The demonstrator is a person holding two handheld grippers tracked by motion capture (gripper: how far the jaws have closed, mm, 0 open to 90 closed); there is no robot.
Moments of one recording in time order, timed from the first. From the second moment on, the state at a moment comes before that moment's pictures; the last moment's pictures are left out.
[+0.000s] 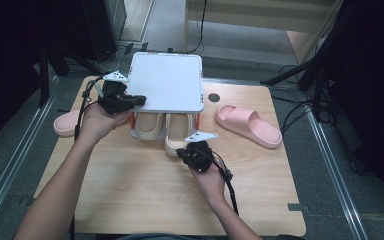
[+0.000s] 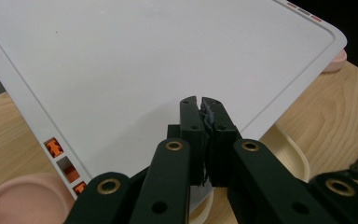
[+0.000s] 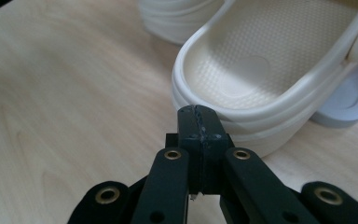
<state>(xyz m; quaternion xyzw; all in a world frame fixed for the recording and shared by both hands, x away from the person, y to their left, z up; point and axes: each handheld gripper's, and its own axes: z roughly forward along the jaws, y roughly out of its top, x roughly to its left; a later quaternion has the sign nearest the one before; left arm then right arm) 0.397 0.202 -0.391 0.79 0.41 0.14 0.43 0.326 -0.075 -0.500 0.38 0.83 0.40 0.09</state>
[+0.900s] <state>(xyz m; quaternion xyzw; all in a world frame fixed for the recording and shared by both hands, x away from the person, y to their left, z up) 0.387 0.220 -0.386 0.78 0.43 0.11 0.45 0.364 -0.075 -0.500 0.39 0.81 0.43 0.07</state>
